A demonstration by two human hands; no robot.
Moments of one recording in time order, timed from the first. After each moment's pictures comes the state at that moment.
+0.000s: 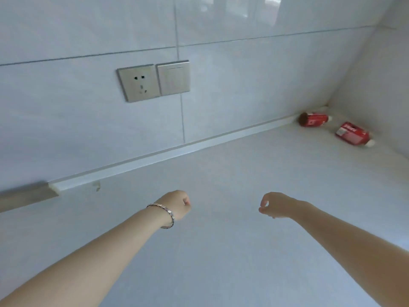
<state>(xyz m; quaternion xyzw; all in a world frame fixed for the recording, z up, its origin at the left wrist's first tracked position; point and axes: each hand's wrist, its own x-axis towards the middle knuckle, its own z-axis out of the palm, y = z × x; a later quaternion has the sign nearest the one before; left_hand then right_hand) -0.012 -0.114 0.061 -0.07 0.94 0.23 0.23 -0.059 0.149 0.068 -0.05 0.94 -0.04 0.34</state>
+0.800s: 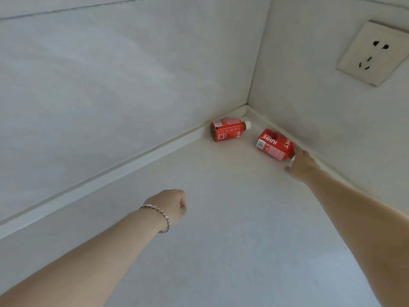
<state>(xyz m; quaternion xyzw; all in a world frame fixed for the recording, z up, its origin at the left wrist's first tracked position) -0.301 0.226 0.020 0.04 0.96 0.12 0.26 -0.376 0.561 -0.010 0.23 0.95 -0.16 0.11</state>
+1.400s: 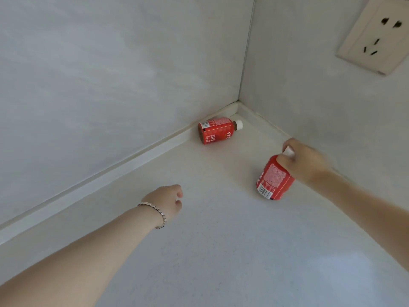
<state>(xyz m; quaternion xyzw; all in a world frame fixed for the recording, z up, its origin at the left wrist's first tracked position) -0.353 0.257 -0.015 0.04 0.96 0.13 0.25 -0.367 0.558 0.032 0.13 0.97 -0.21 0.01</state>
